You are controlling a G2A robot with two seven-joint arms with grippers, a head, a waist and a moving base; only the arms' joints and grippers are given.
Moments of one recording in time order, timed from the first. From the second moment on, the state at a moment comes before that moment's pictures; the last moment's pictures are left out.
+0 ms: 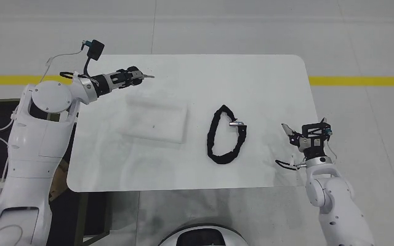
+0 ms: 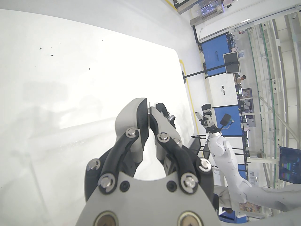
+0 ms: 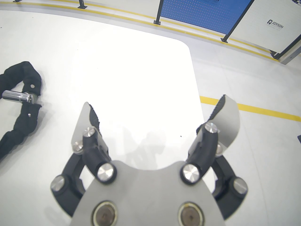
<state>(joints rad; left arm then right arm) 0.87 -0.90 -1.32 -1.39 -0.04 -0.11 -0.94 -1.73 -1.15 1.60 -1.80 -1.33 0.00 0.00</state>
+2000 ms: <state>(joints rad) 0.87 -0.90 -1.32 -1.39 -0.04 -0.11 -0.94 -1.47 -1.13 1.52 -1.98 -0.47 -0.34 0.92</state>
